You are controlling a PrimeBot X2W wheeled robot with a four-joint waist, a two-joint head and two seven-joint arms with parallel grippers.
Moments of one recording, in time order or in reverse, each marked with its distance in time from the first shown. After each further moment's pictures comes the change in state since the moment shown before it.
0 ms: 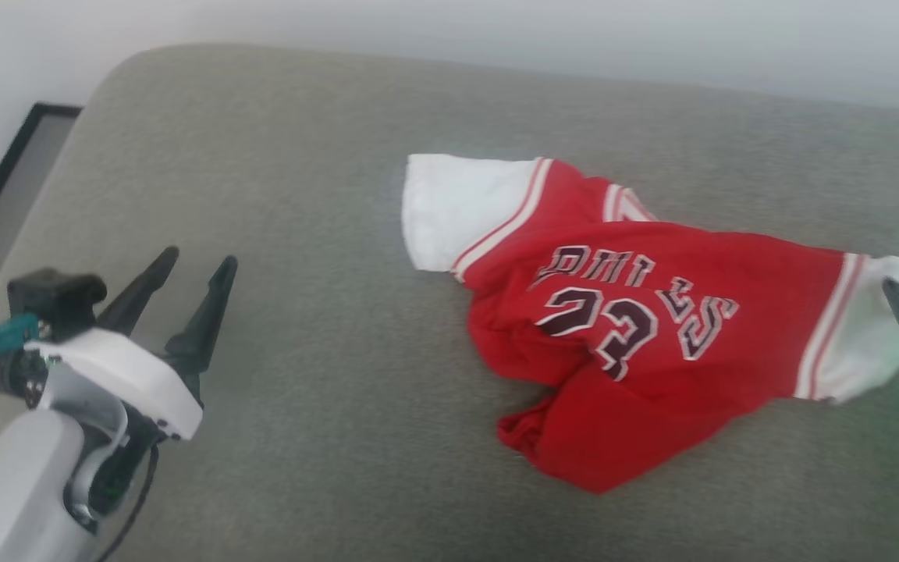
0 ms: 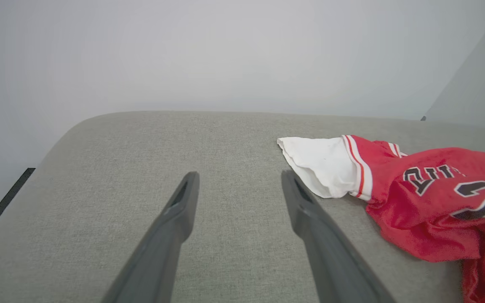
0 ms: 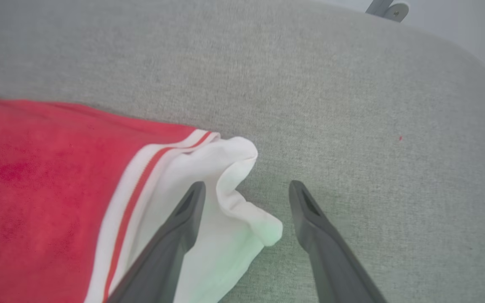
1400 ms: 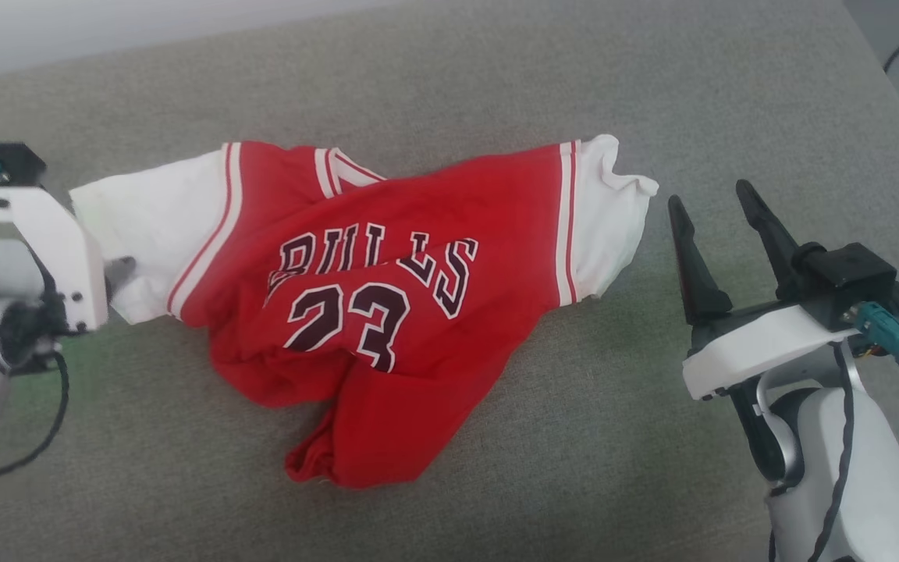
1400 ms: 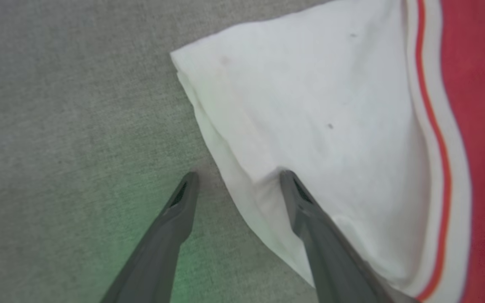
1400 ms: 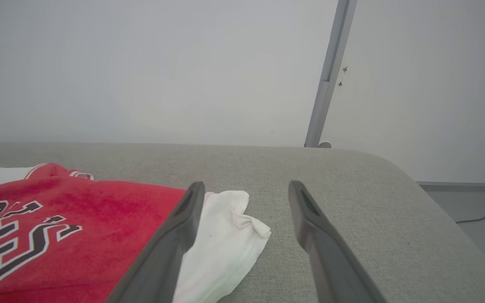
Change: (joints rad) left arm -0.423 0.036 -0.139 0.472 -0.063 0.052 0.698; right arm 0.221 0.379 0.120 -0.485 -0.131 0.000 -0.595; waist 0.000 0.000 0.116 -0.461
